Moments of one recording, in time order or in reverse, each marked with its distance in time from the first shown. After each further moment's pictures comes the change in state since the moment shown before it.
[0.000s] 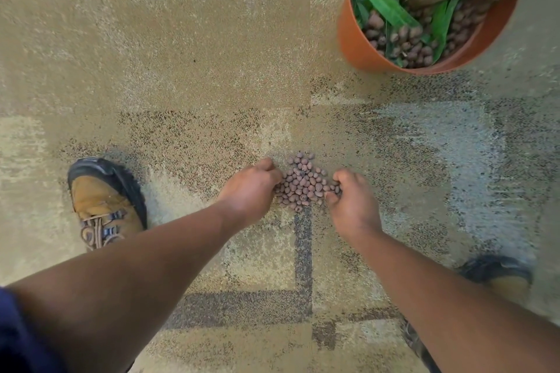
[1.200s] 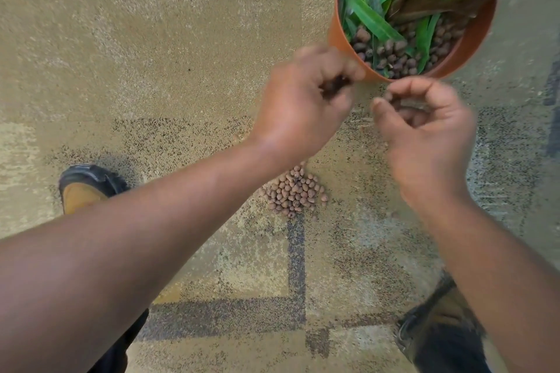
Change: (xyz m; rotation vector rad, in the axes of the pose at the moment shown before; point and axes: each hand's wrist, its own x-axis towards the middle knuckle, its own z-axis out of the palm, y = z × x) left_hand 0.046 0.109 -0.139 -0.645 0.615 0.246; right_hand -0.007 -0.070 -0.149 0.790 0.447 -0.269
